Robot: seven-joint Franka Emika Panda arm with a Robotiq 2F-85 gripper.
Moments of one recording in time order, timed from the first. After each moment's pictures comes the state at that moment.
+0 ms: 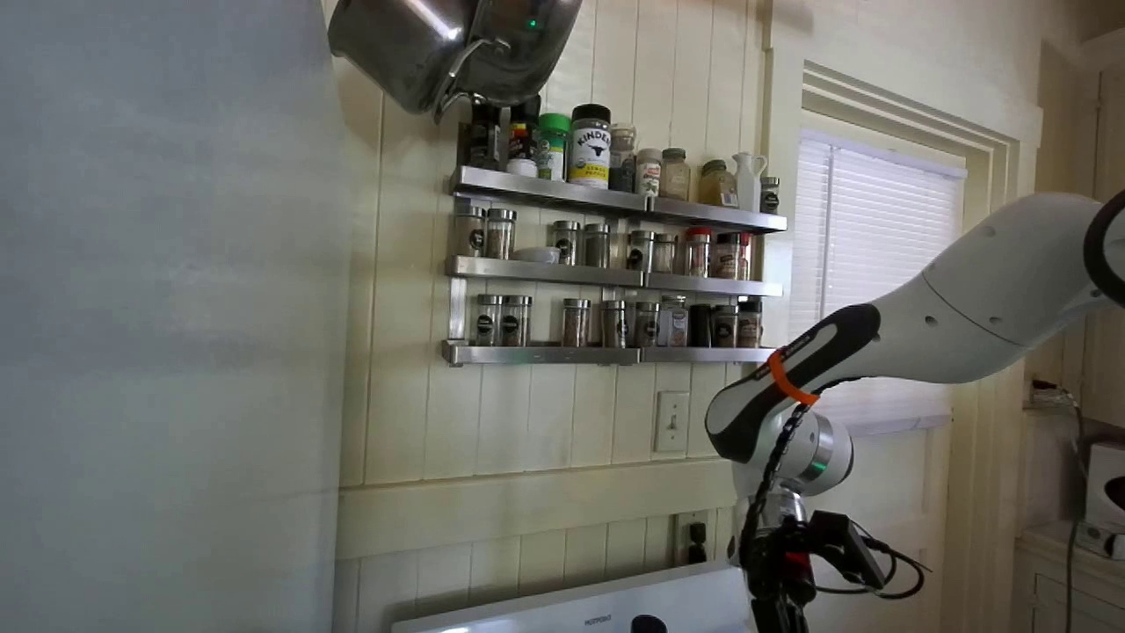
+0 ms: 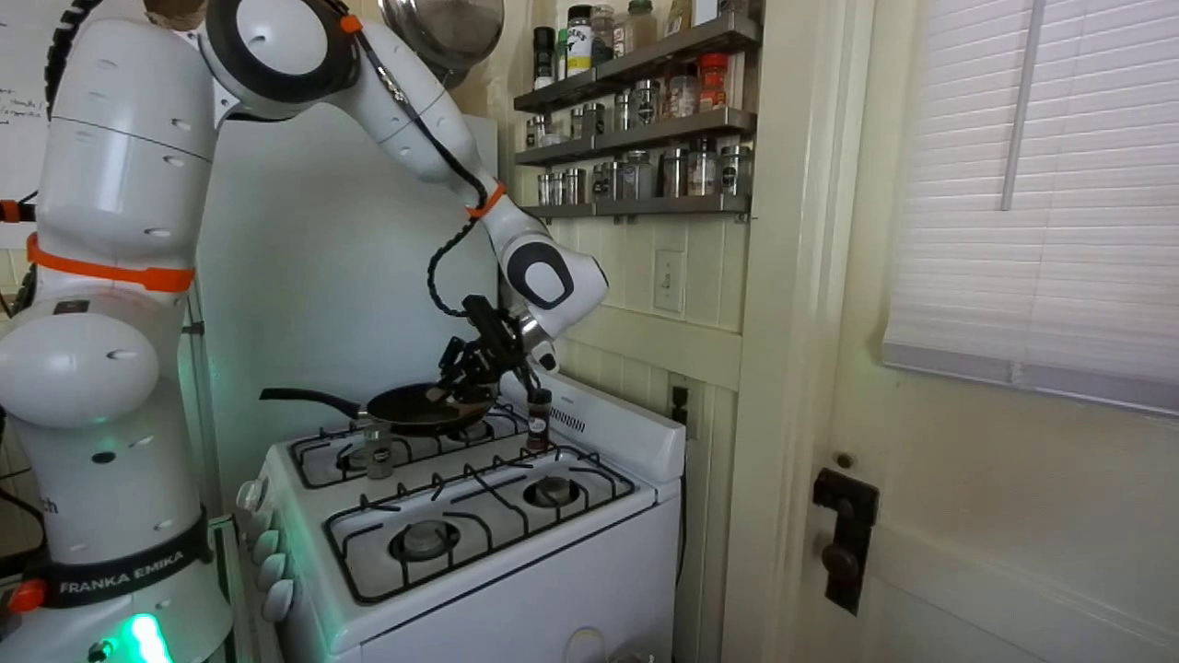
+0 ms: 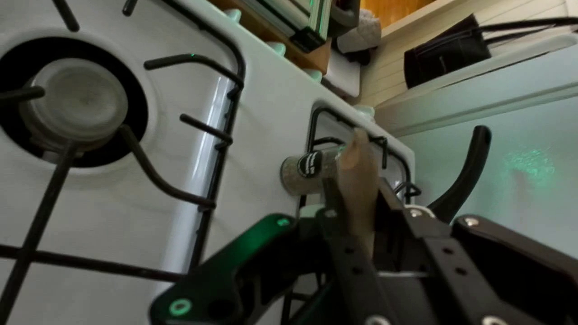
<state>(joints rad) -0.01 0.23 0.03 -2.13 0.45 1.58 -0.61</state>
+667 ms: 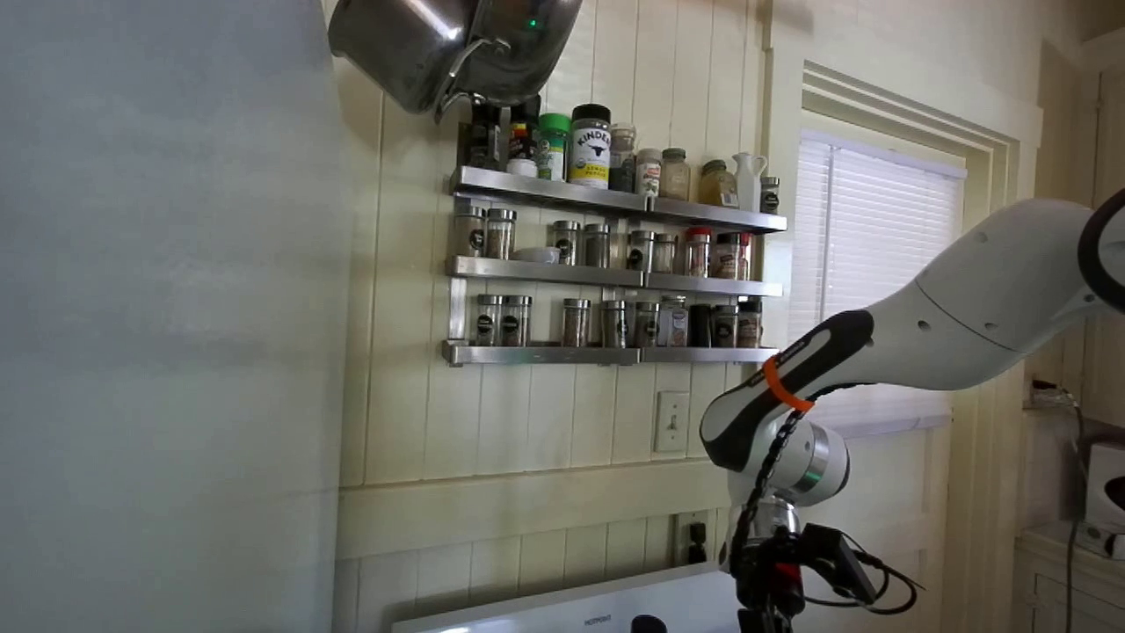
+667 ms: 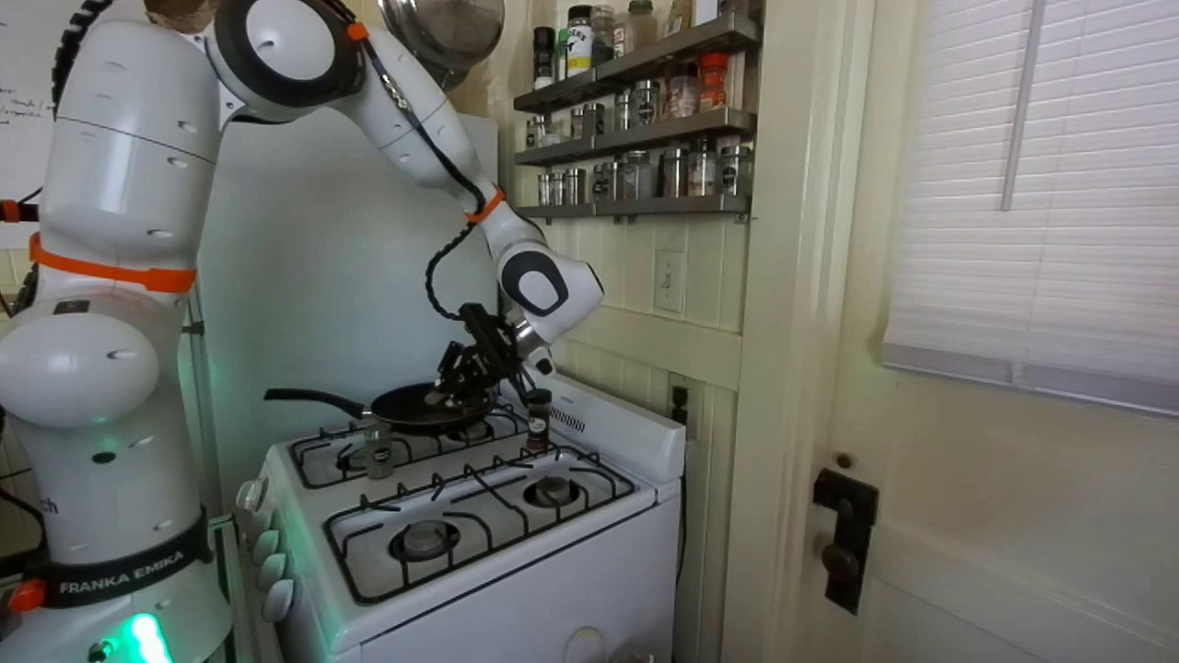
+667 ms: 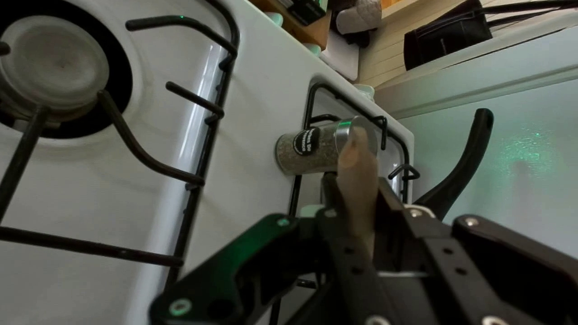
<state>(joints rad) -0.01 0.25 0.06 -2.15 0.49 1.64 -0.63</state>
